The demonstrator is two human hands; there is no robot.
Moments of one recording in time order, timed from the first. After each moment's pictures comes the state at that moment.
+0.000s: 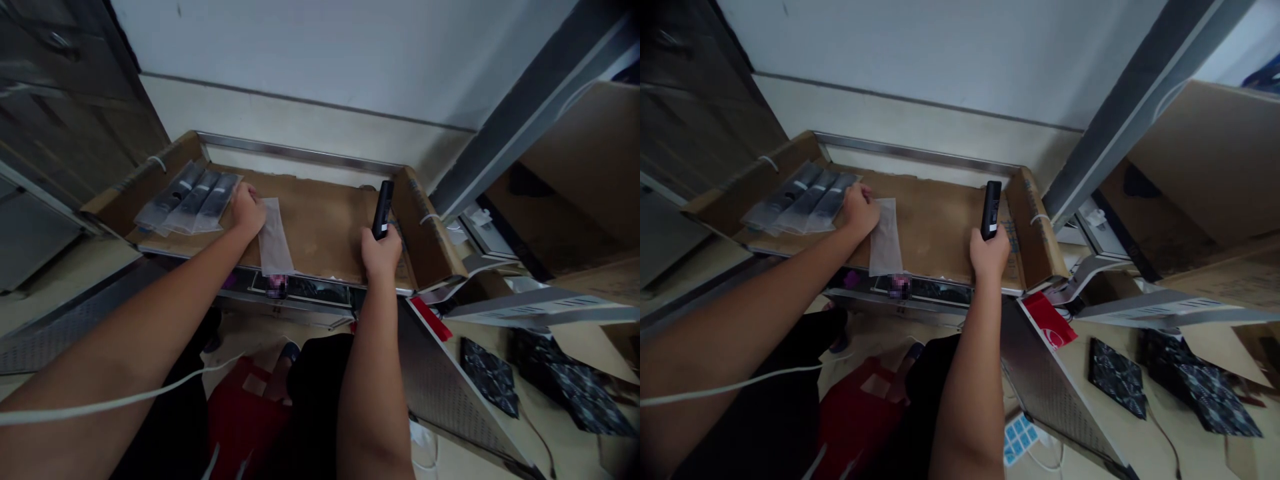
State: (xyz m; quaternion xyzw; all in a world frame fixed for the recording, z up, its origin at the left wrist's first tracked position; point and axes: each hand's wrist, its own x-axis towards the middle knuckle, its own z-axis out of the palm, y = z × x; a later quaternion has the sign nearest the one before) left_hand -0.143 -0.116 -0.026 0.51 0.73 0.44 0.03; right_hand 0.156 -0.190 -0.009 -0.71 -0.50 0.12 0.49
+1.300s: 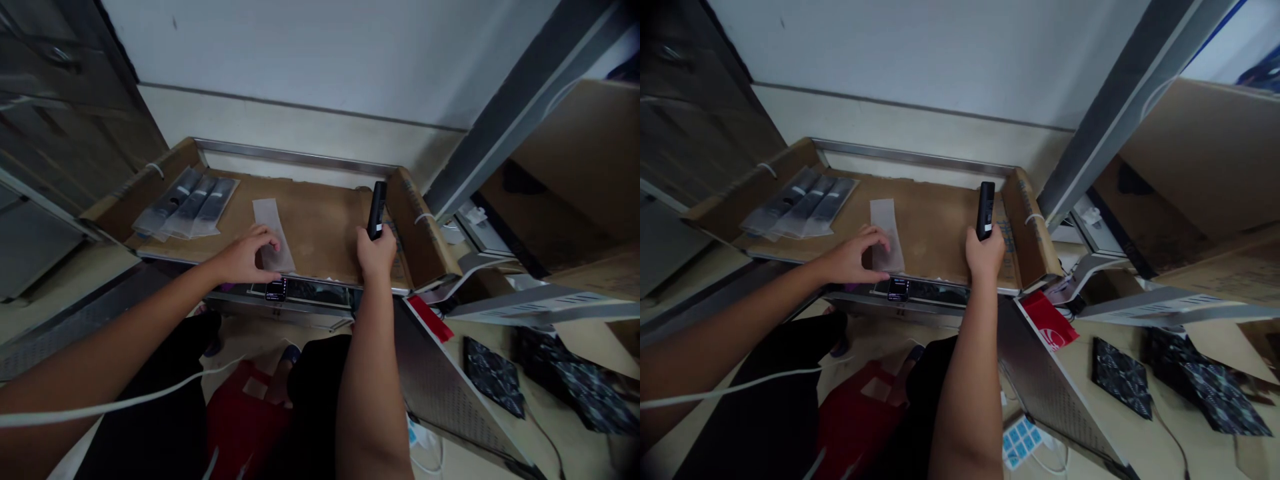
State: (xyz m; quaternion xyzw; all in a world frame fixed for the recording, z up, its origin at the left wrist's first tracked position) left_hand -0.150 -0.228 0.002 0.87 0.39 0.26 0.17; right_hand 0.157 -0.189 -0.011 -0.70 -0.50 0.14 0.50
